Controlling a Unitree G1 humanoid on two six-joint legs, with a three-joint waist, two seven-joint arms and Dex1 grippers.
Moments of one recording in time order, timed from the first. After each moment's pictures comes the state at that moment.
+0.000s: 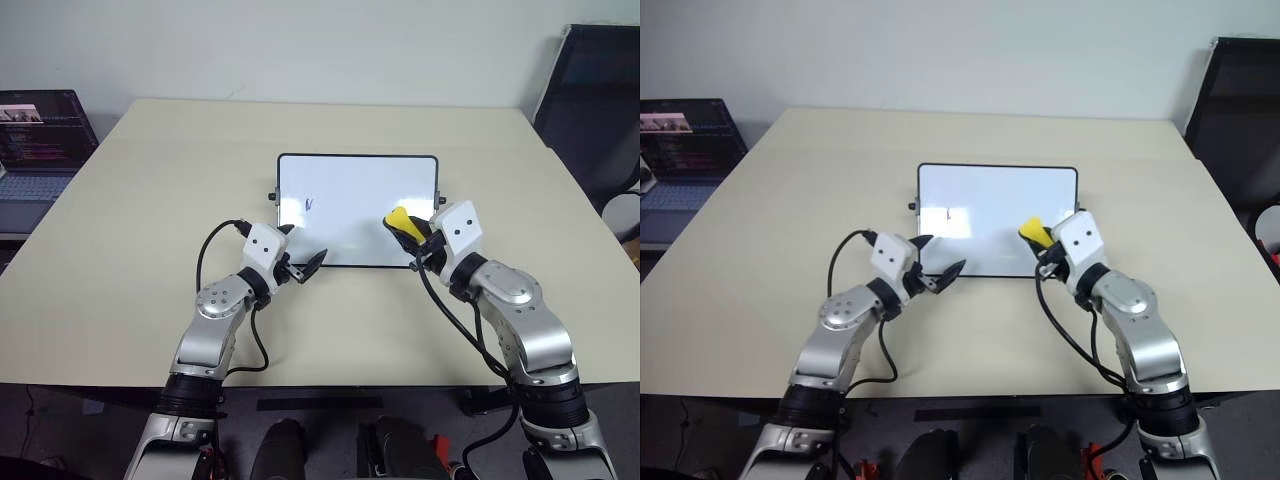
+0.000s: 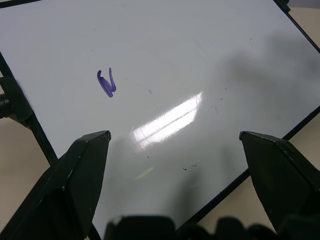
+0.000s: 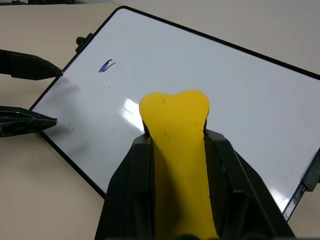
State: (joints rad) left arm -0.35 0.32 -0.03 0.08 -0.11 0.13 -0.55; right arm -0.36 -0.33 0.06 -0.34 0.10 0.54 0.47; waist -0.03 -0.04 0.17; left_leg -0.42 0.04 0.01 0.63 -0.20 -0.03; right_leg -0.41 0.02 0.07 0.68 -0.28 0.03
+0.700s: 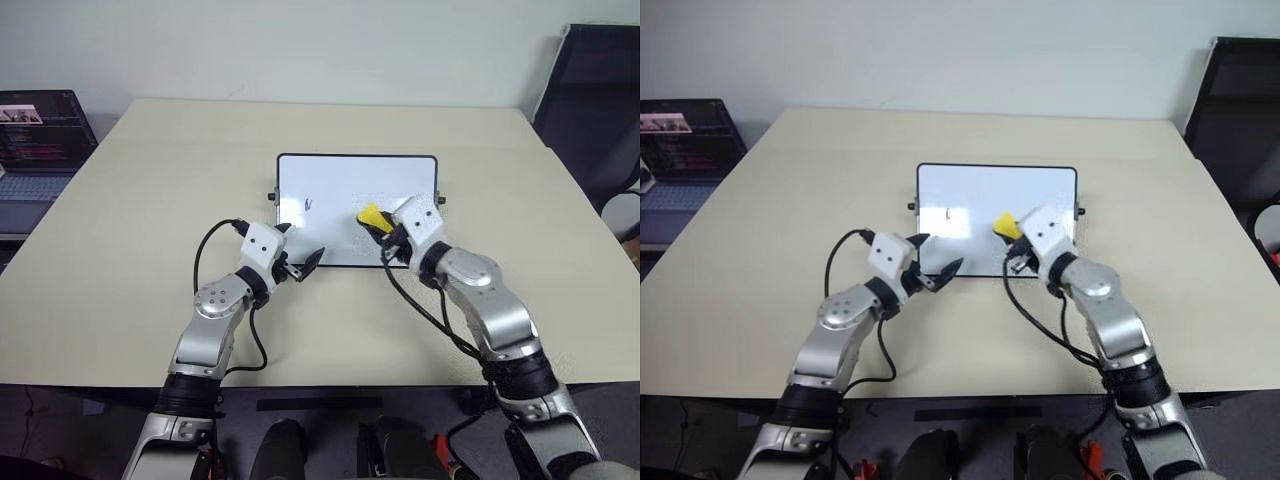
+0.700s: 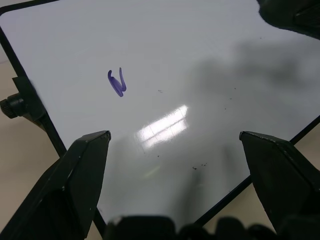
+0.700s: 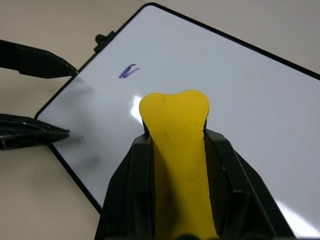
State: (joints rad) left arm -0.35 0.33 -0.03 0.09 -0.11 0.12 -0.53; right arm -0.54 -0.25 0.22 -0.12 0.02 0.46 0.45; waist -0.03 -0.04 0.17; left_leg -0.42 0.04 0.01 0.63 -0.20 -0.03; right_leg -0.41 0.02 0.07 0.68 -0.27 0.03
